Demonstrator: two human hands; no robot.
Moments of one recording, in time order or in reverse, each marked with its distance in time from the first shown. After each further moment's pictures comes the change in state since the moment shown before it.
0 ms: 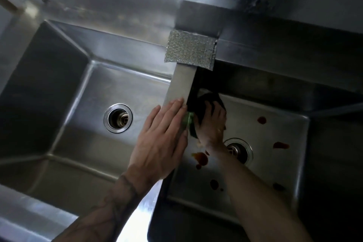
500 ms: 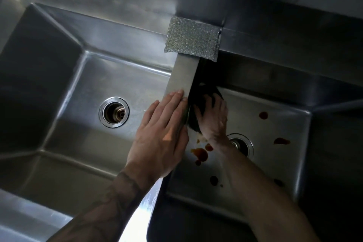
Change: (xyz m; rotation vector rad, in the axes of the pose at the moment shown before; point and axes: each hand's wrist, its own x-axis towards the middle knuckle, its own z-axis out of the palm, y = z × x) left_hand -0.002 0.002 -0.003 -0.031 0.014 -0.020; right_hand 0.010 0.017 0.010 -0.069 0.026 -0.153
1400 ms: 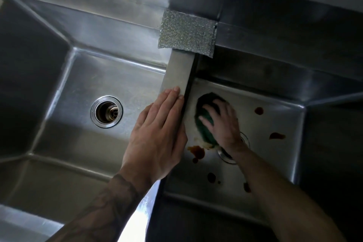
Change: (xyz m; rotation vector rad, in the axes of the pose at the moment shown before) left_hand 0.003 0.002 -0.003 0.000 -0.052 -0.034; right_hand -0.020 0.056 -0.013 -0.124 -0.119 -0.195
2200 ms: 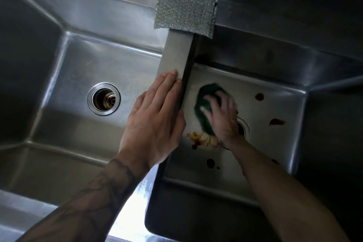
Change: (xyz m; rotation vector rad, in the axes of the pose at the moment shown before) left_hand 0.000 0.002 -0.001 -0.052 -0.014 -0.019; right_hand -0.022 -0.007 0.007 0.027 0.044 0.060
